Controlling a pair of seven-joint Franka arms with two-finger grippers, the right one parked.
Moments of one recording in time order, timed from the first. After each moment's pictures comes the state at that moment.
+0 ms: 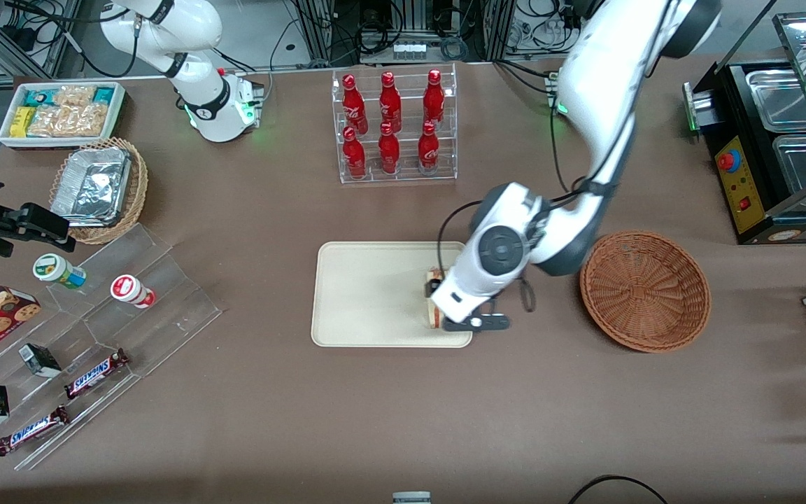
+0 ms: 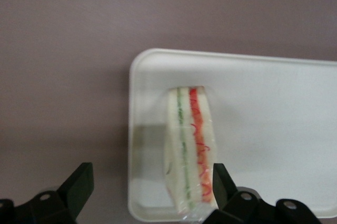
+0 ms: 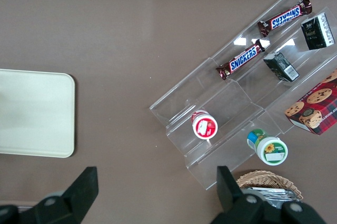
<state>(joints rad) -0.44 0.61 -0.11 -1.45 -0.09 2.01 -0.57</state>
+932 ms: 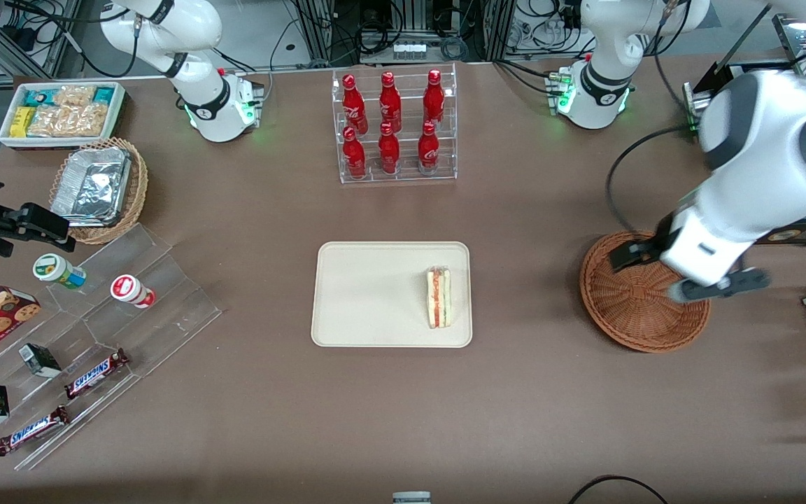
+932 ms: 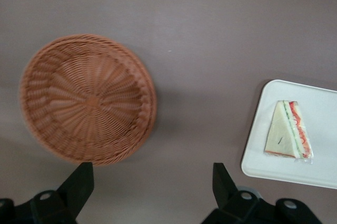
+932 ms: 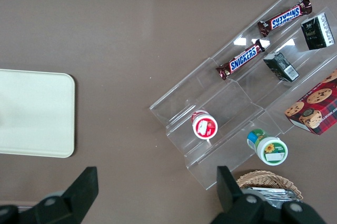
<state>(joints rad) -0.09 0.13 -0.08 -1.63 -0.05 1.72 -0.34</state>
